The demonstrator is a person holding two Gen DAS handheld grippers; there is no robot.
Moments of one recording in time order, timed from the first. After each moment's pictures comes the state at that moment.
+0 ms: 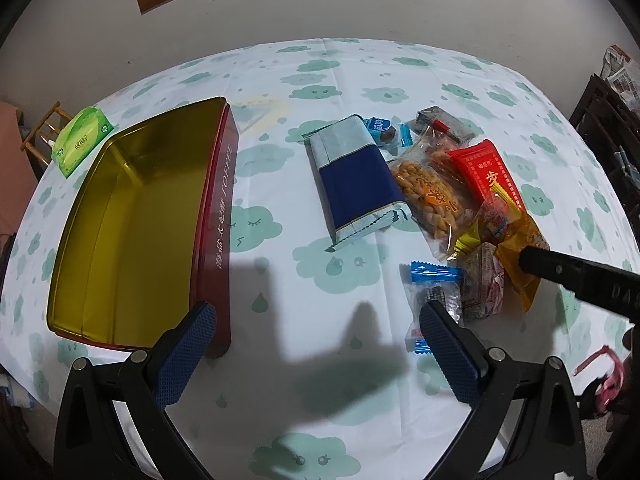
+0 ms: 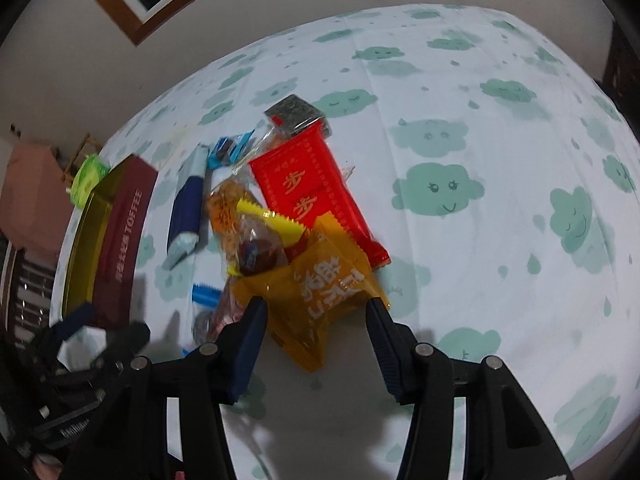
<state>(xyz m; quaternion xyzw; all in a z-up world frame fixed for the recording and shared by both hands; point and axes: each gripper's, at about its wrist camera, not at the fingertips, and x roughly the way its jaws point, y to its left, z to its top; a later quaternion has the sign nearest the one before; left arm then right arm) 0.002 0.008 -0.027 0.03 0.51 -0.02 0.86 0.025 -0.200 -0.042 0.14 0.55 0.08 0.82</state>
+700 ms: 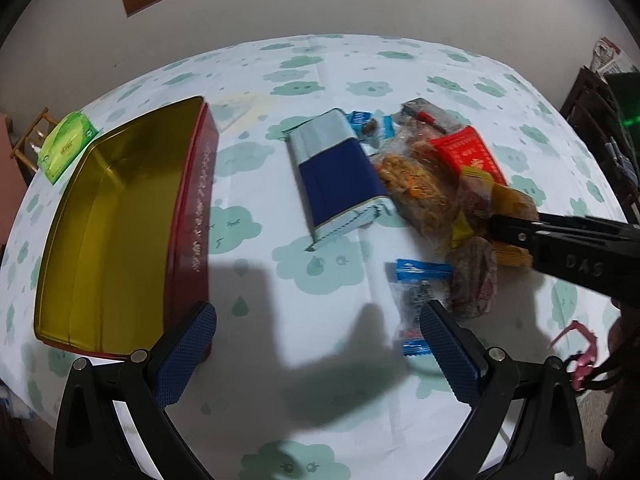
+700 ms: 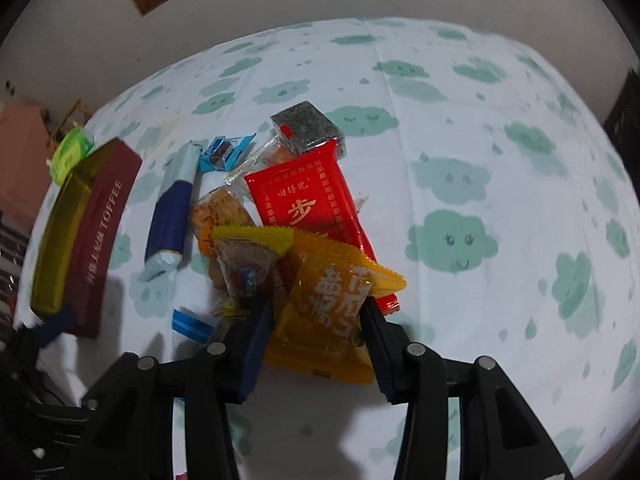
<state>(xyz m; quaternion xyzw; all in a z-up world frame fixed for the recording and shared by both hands) 0.004 0.004 -0.034 0.04 0.51 -0.05 0.86 0.057 -0.177 -0.044 0.04 0.55 0.08 0.83</state>
